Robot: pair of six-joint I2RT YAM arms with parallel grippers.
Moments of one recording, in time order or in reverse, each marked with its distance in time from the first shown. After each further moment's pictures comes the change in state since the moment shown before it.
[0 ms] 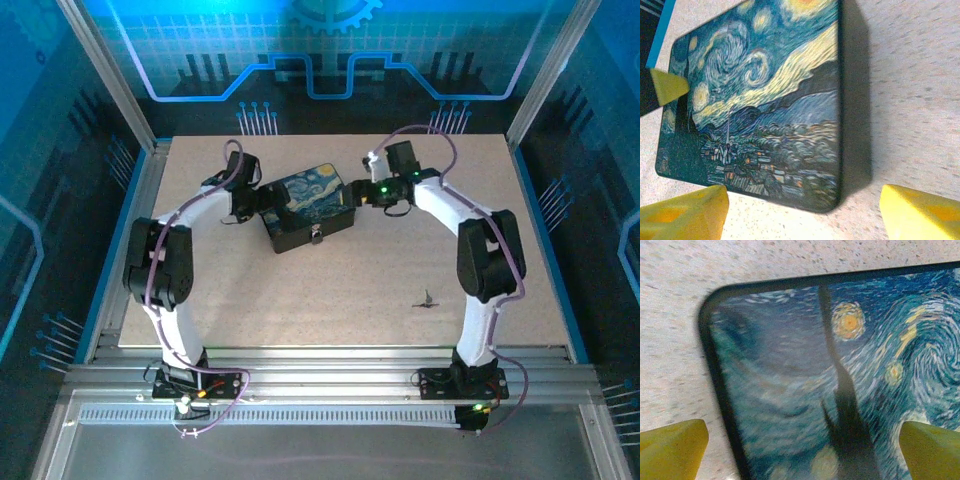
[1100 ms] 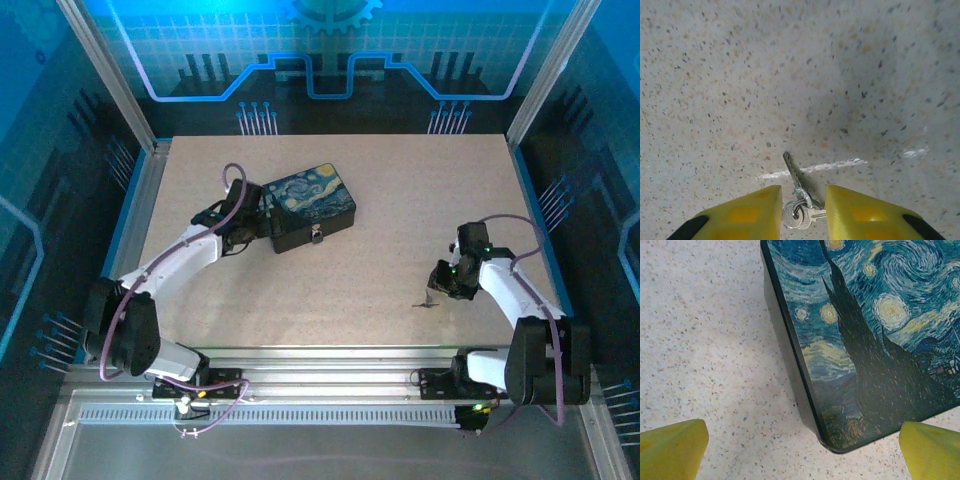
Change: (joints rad) left arm -0.180 -0.406 -0.291 -0.053 -0.288 0.006; right arm -0.306 -0.688 -0.824 -0.295 0.310 0.161
